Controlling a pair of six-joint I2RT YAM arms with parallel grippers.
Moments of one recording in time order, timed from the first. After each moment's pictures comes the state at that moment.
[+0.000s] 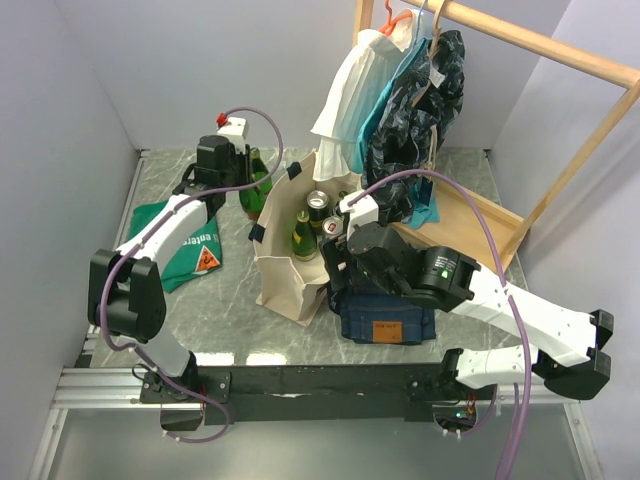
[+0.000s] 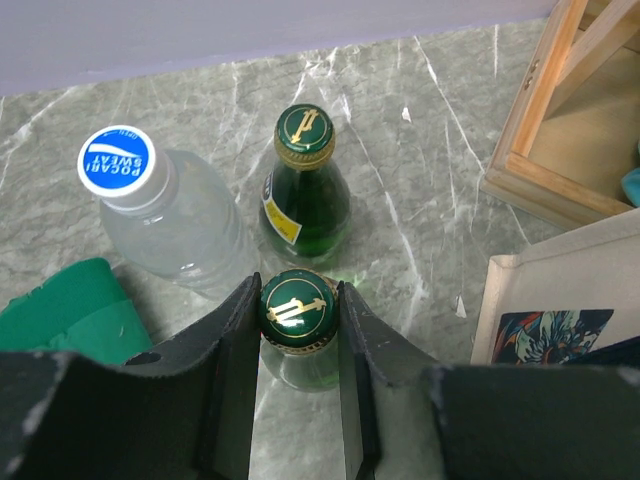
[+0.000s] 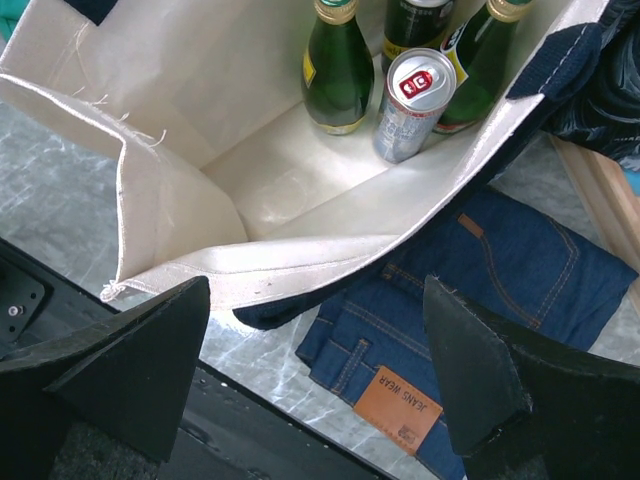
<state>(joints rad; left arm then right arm) -0.26 1.63 1.30 -0.07 -0.04 -0.07 1.13 1.16 1.33 -0.83 0.49 0.39</state>
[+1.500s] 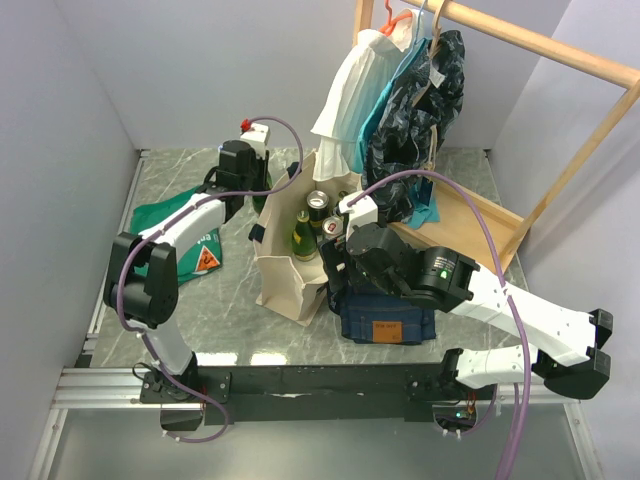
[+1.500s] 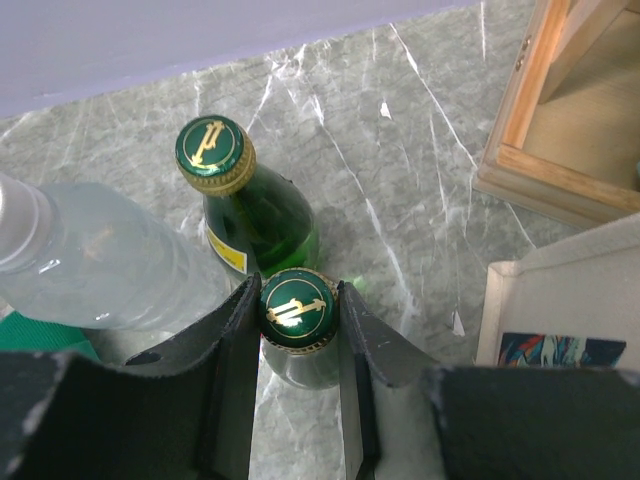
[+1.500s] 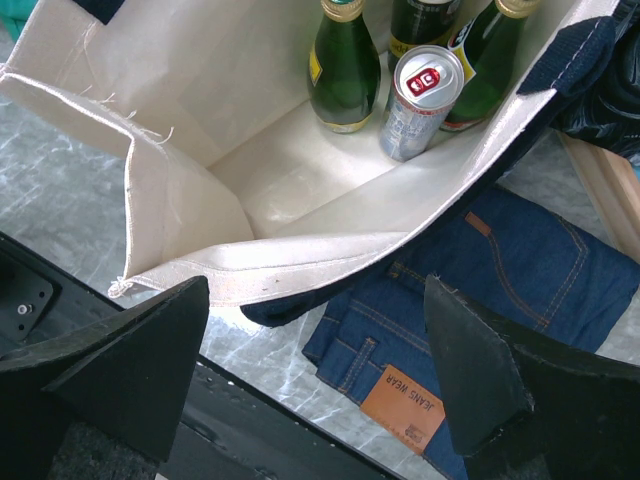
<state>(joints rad) -0.33 1.74 1.30 0.04 -0.09 -0.01 1.14 1.17 1.33 -0.83 0.48 0.41</state>
